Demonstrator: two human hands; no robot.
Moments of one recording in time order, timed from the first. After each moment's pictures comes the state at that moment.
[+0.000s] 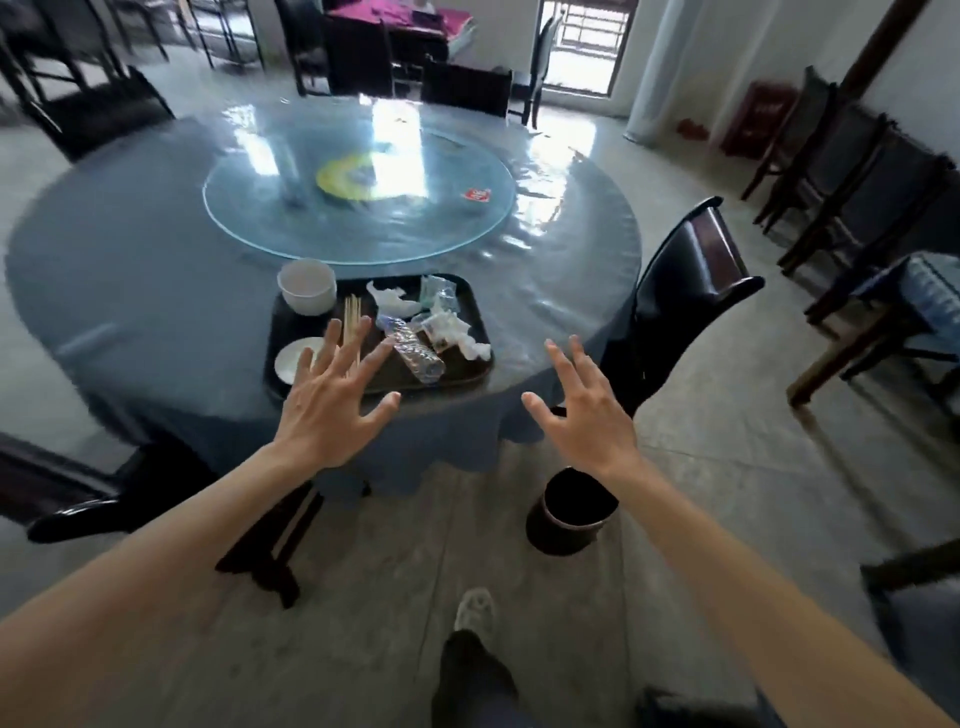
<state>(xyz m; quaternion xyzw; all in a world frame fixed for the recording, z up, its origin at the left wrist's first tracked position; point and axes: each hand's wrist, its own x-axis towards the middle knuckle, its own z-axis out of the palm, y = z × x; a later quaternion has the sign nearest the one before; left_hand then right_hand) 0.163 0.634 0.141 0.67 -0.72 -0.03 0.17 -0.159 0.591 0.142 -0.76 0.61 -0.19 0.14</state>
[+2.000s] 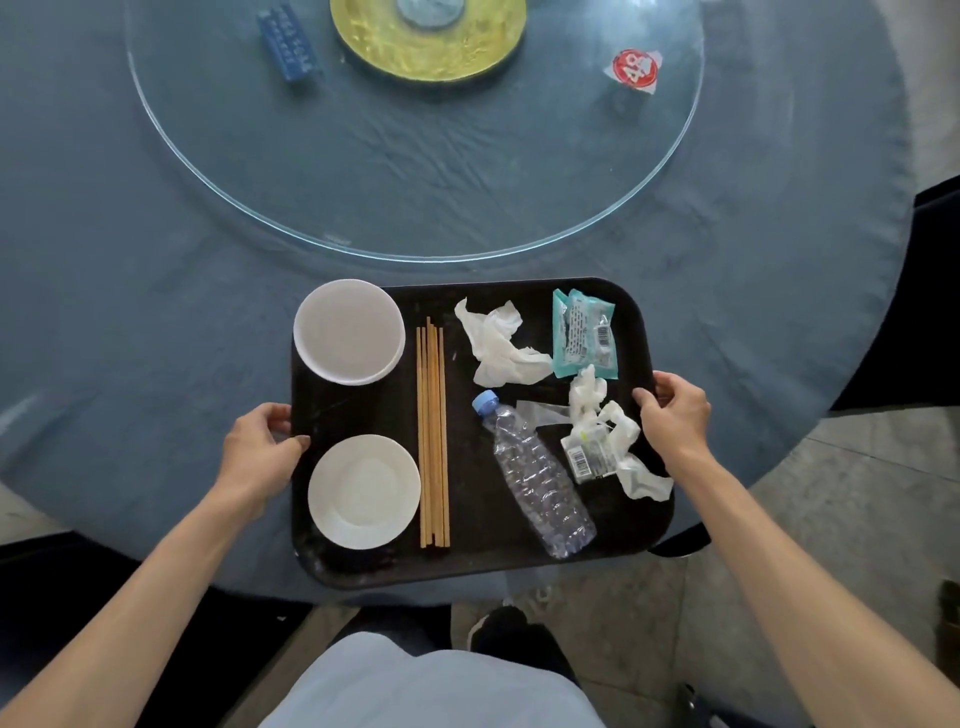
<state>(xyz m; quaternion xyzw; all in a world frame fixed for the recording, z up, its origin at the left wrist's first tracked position) 0.443 0.344 -0.018 0.86 -0.26 -0.37 0.24 -0.009 0.192 -0.045 -0.49 0.78 -0.21 0.33</state>
